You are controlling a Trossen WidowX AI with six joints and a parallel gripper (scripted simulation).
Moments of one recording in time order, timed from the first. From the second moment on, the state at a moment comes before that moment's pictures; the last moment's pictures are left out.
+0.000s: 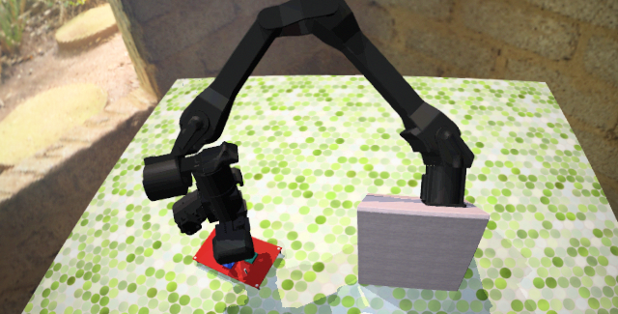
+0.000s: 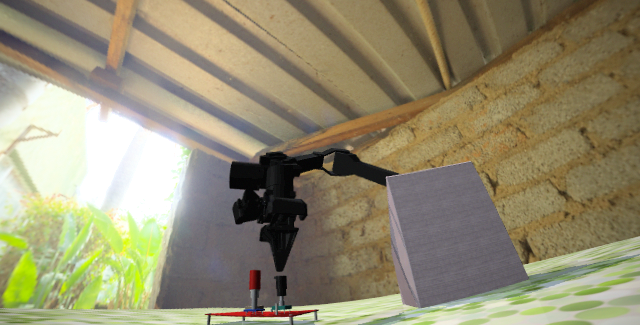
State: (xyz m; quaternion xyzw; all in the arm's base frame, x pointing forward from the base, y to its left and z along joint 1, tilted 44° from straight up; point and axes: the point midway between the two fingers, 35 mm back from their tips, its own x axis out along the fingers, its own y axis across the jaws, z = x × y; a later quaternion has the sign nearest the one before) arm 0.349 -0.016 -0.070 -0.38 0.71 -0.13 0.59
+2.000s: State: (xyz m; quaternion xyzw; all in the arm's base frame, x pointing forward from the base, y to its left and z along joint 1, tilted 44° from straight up) arm 0.347 -0.022 -0.077 -0.38 0.71 -0.13 0.58
